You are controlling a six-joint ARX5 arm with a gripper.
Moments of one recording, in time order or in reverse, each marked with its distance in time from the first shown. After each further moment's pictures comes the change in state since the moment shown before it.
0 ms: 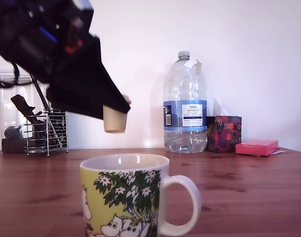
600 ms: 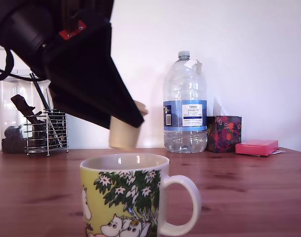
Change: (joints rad) arm -0.227 -0.015 0.000 -0.105 -0.121 0.017
